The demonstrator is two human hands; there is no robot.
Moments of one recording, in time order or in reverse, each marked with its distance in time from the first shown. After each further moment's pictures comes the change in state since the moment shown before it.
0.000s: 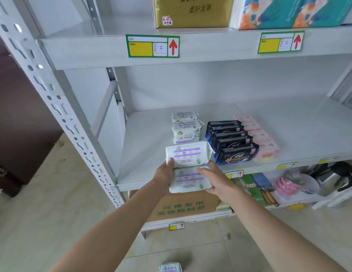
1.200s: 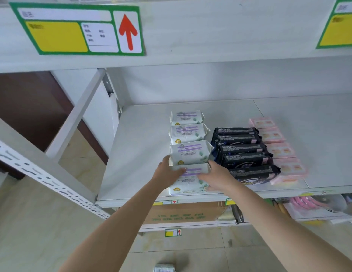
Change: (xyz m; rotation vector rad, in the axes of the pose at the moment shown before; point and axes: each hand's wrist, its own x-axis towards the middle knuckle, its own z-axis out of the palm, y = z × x) left_hand 0.113 0.036 0.039 0.660 0.049 0.105; right_hand 0.128 -0.052 -0.040 -0.621 -0.089 -0.018
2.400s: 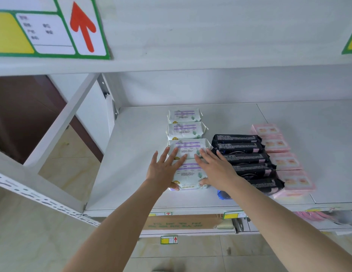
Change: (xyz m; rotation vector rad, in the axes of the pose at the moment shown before) left_hand 0.040 0.012 0.002 1.346 0.029 0.393; right_hand 0.066 0.010 -0.029 -1.130 -0.004 -0.406
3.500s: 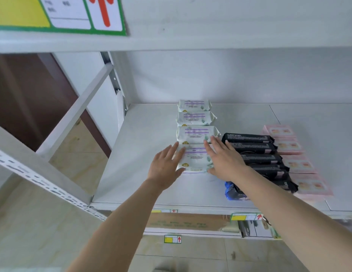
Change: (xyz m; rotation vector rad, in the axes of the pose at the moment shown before) left_hand -0.006 -0.011 0.015 -0.271 0.290 -0.086; right_hand 0.015 0.003 -0.015 -0.043 0.077 0.036
